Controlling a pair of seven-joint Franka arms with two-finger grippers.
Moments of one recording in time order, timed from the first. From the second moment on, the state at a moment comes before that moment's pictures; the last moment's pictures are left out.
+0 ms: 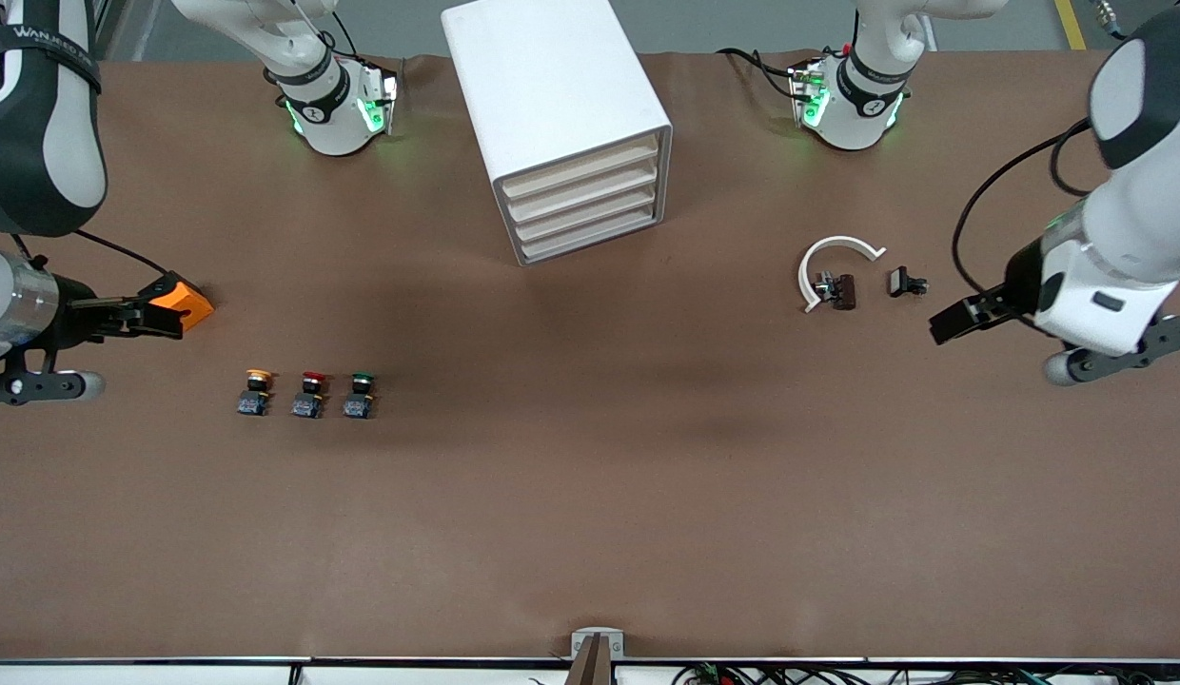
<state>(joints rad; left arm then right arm) -0.18 0.23 0.04 -1.35 -0.02 1.54 -0.43 0.09 0.29 -0.12 -1.40 -0.06 1.51 -0.08</state>
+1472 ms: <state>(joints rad) -0.05 -0.01 -0.06 -1.49 -0.02 1.39 -0.04 0.04 0.16 -0.12 -1.26 0.01 1.30 -0.05</state>
